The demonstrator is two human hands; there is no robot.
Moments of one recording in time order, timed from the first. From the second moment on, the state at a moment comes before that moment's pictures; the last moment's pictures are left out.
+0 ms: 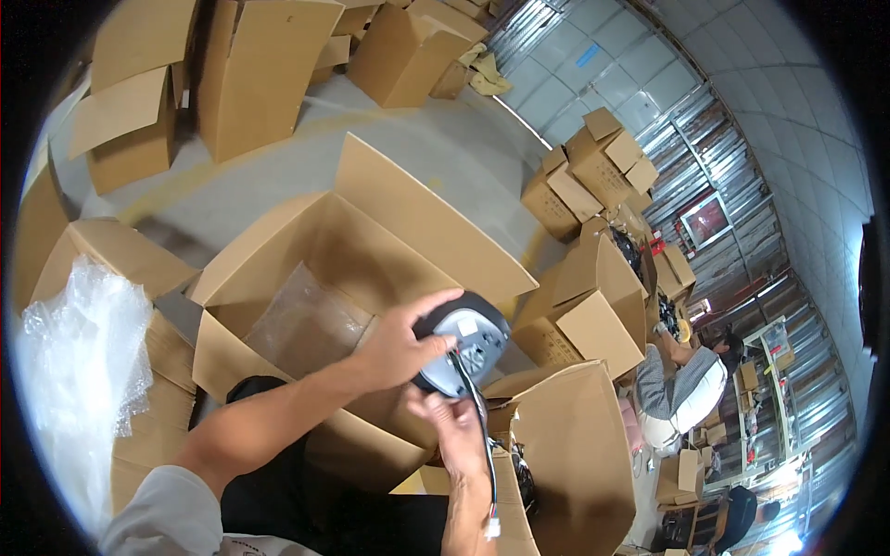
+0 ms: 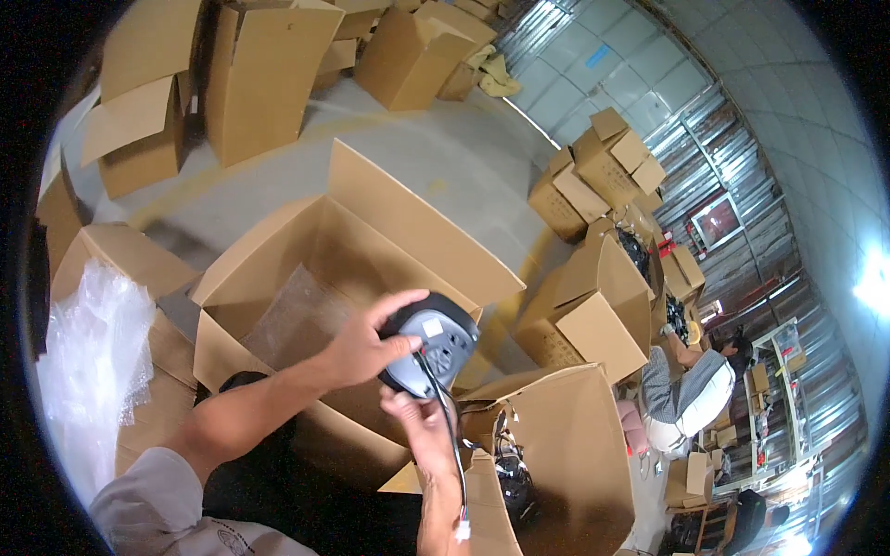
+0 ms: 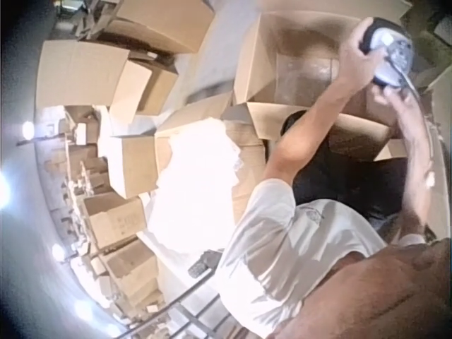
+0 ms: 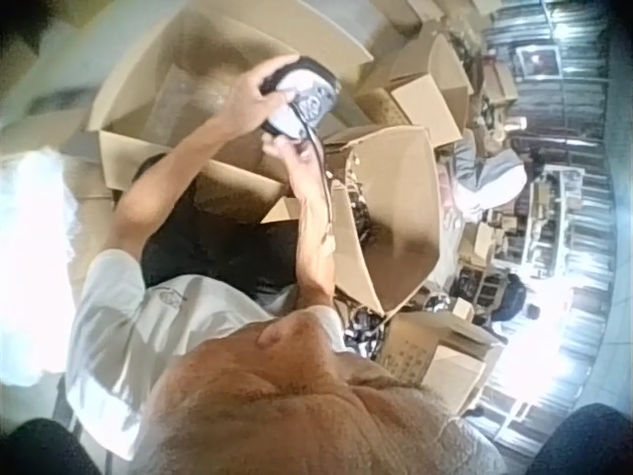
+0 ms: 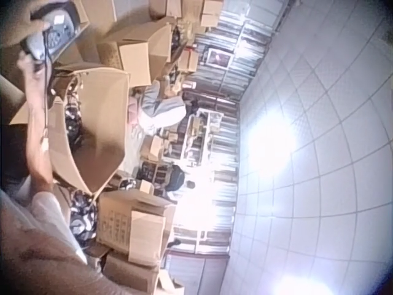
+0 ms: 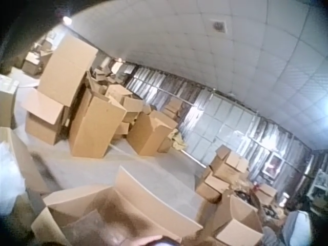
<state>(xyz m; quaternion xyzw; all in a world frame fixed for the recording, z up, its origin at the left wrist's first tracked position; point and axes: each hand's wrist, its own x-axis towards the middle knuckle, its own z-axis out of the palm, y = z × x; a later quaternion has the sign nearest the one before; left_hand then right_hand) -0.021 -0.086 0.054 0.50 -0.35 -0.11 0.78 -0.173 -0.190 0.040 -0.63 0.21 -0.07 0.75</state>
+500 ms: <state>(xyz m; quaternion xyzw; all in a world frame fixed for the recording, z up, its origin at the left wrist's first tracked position) -0.017 -0.084 0.067 0.54 -0.57 -0.25 0.57 -0.194 -0.209 0.070 -0.72 0.17 -0.25 0.62</state>
